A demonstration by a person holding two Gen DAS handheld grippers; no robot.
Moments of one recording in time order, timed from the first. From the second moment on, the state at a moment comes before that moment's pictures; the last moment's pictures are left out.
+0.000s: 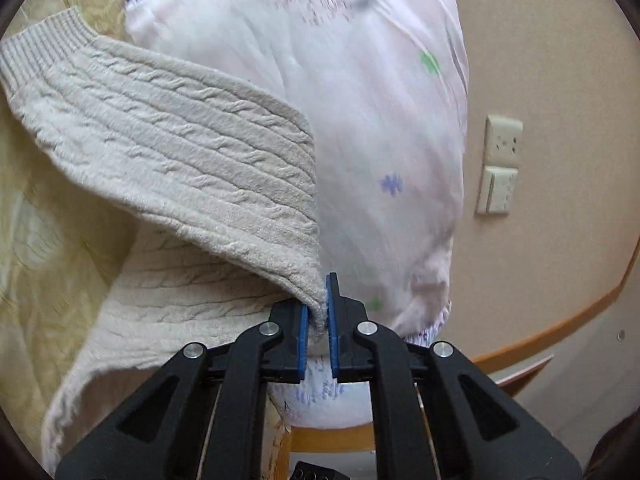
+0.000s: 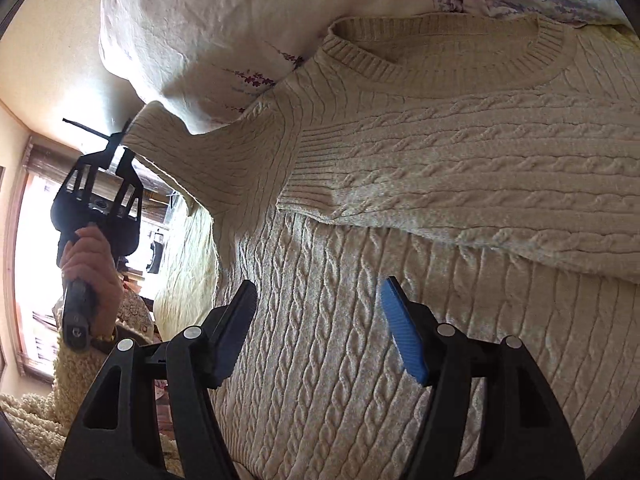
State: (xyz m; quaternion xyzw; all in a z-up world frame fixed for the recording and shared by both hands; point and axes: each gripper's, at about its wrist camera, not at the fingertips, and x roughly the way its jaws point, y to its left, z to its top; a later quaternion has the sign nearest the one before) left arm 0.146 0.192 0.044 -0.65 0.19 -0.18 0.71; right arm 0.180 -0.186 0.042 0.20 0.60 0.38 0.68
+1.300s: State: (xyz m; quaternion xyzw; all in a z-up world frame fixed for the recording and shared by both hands) left arm 0.193 0.039 0.069 -0.40 0.33 -0.27 0.81; right arm 0.185 -0.324 0.037 0.28 0.57 0.26 0.73
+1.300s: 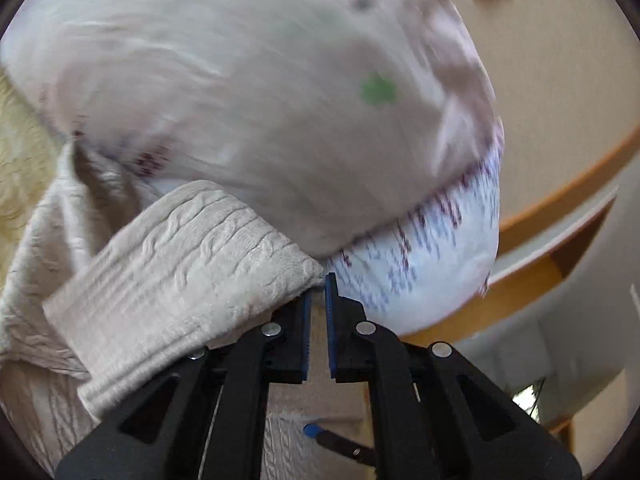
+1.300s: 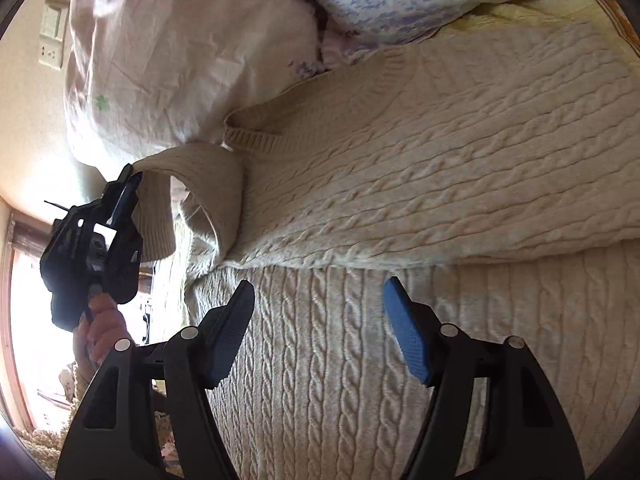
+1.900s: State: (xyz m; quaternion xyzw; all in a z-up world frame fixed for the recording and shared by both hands) left arm 0.119 -0.023 0.031 -0.08 0.45 -0.29 0.84; right arm 0.200 -0.309 0.107 0.10 0.45 0.32 0.83
